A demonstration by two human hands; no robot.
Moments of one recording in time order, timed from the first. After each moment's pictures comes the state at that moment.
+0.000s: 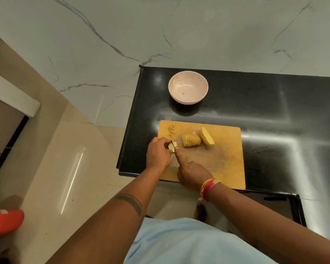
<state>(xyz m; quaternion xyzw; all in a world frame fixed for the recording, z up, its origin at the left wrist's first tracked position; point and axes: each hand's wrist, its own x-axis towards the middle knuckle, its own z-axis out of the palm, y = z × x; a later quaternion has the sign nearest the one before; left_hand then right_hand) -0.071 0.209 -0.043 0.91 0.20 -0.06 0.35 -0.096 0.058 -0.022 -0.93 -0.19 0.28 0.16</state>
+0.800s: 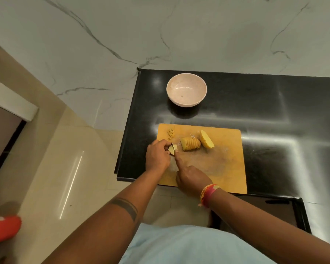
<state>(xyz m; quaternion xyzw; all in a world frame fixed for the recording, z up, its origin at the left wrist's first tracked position) -0.061 0.210 -0.046 0.92 0.19 -0.06 0.34 -0.098 0.060 -0.028 -0.92 -0.18 0.26 0.21</state>
